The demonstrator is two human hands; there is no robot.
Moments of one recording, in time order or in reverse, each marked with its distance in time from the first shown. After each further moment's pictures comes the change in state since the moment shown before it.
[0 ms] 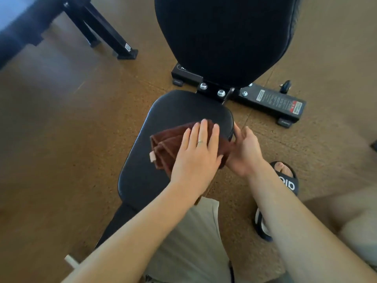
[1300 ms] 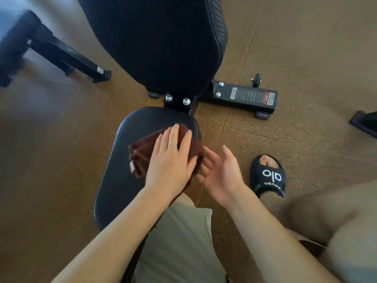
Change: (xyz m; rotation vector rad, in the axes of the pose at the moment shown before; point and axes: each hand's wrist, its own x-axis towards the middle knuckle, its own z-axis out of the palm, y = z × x) left_hand 0.029 0.000 -0.010 0.008 -0.048 0.033; right_hand -0.039 0.012 -0.024 0.193 -0.042 0.094
